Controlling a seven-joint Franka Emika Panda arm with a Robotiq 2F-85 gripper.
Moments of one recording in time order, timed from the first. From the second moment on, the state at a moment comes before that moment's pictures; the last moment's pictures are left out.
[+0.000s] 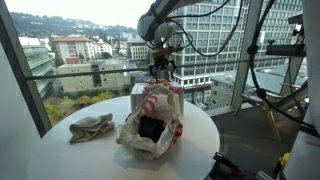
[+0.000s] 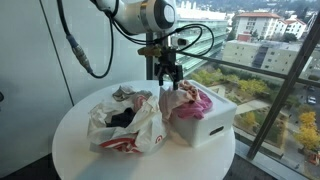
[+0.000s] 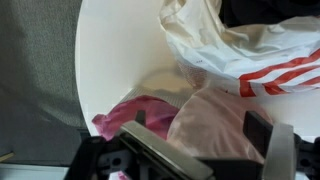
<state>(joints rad) -0.13 0.32 -0.13 -1.70 -0.16 1.94 0.37</state>
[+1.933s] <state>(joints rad) 0.09 0.45 -0.39 -1.65 -0.35 2.45 1.03</state>
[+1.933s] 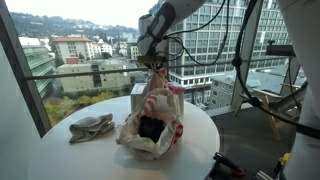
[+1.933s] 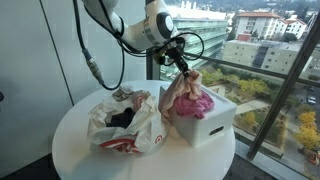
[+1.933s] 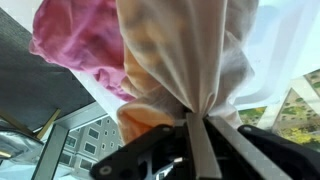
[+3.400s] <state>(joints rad) 0.04 -0.77 -0.04 -2.60 -0.61 2.75 1.19</state>
